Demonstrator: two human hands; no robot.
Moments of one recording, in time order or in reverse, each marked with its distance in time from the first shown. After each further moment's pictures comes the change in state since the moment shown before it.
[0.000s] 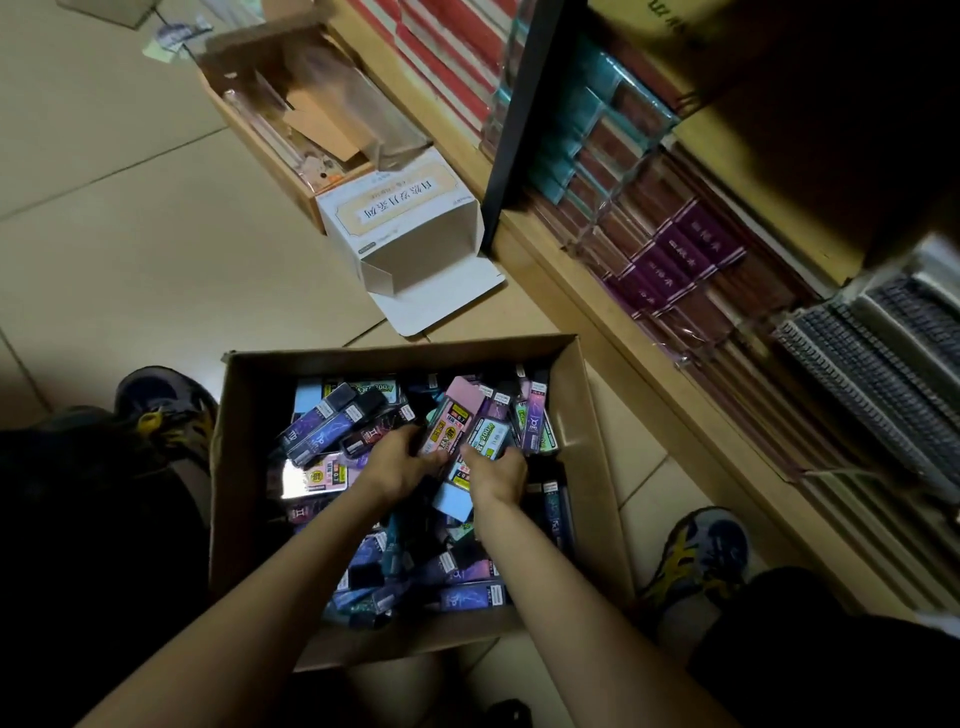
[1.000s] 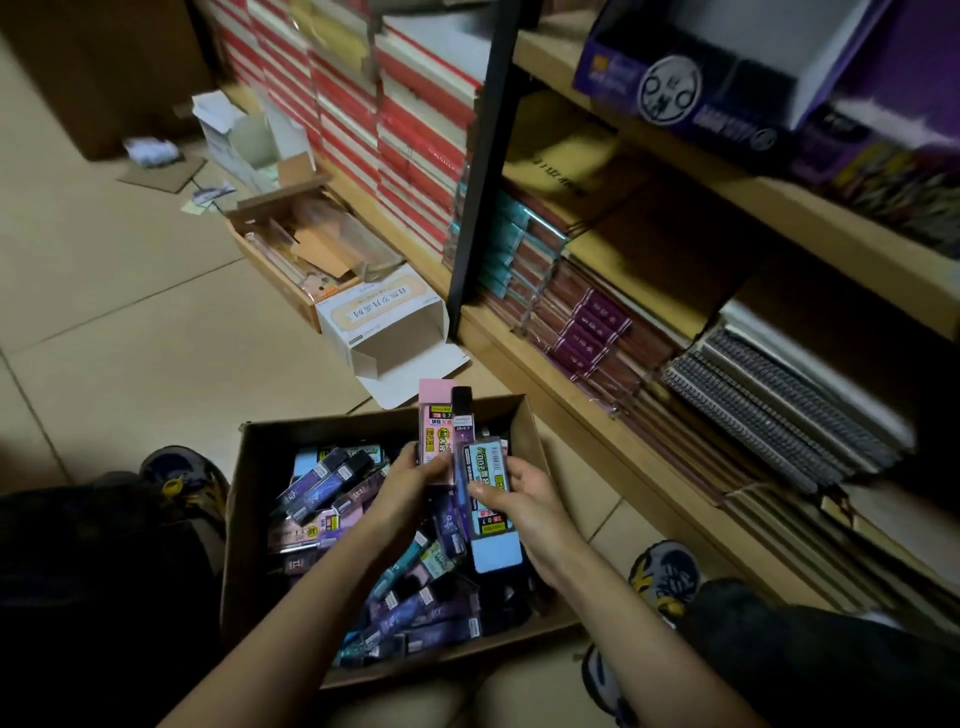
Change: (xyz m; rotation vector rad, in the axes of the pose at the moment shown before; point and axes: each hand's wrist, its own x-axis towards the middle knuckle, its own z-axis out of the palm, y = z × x) left_hand -0.076 0.081 0.008 -0.717 -0.084 0.027; right_hand -0.094 -0.052 -0.127 0.209 -0.583 -0.367
